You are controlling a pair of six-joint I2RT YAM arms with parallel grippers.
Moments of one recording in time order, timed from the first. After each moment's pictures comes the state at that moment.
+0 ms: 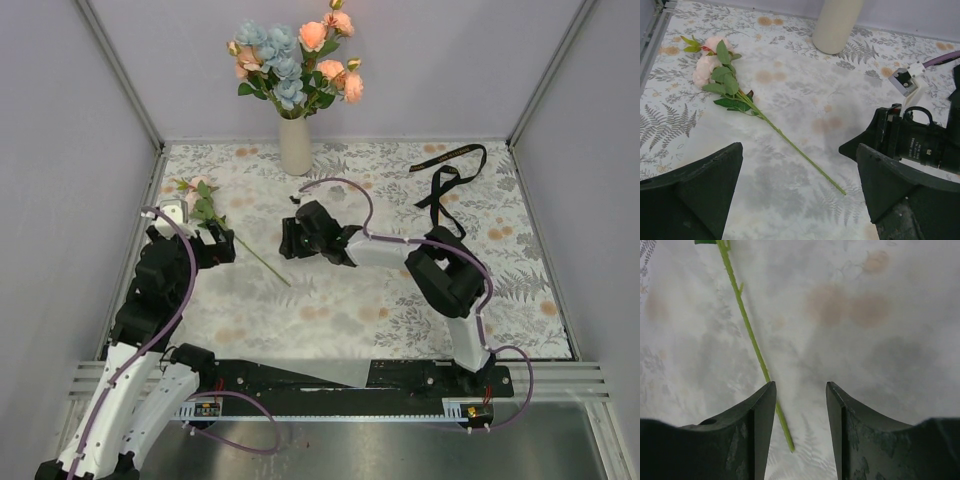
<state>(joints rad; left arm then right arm) -0.30 0.55 0.75 -0.45 -0.19 -0.26 0.85 1.99 1.27 0.09 -0.04 0.57</state>
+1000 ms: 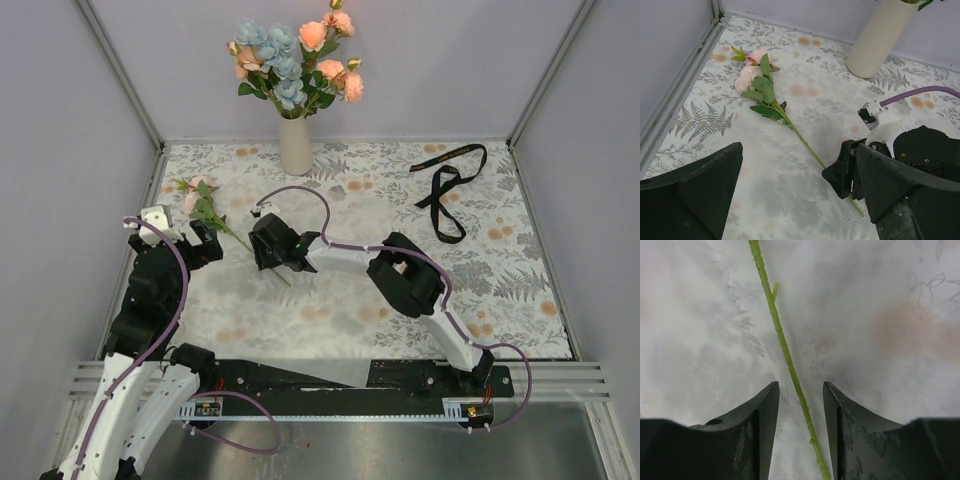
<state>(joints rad) -0.30 0.48 0.74 -0.46 -0.39 -0.27 1.01 2.29 1.69 -0.10 0.14 0.51</state>
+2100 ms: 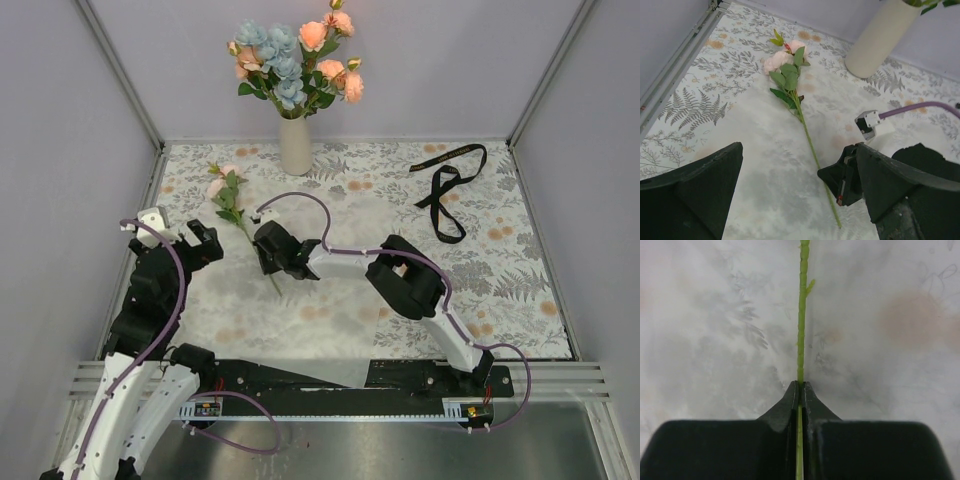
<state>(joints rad) -0.30 0.48 0.73 -0.46 -0.40 -0.33 1.03 2.28 1.63 -0.02 0.17 0.48</state>
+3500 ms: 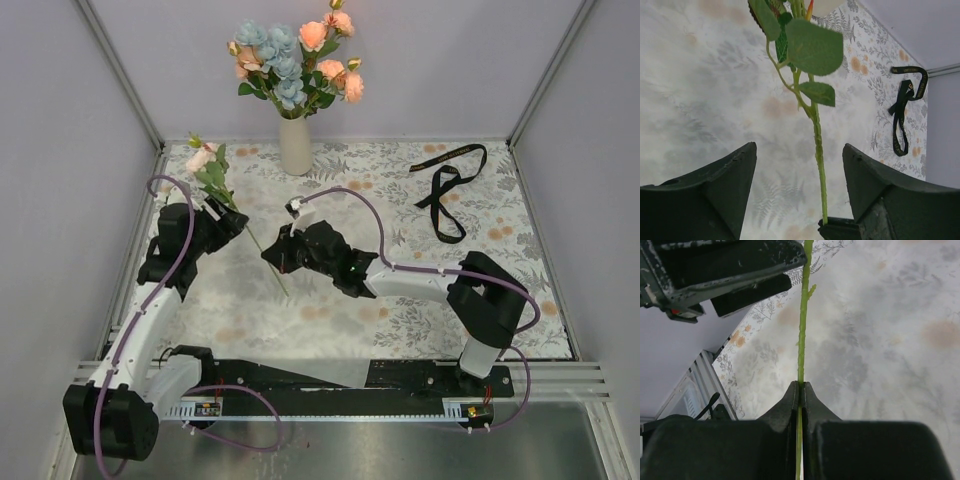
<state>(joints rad) -0.09 0.93 0.74 -0.29 0.13 -0.72 1.03 1.76 1.11 0.42 0.01 0.60</state>
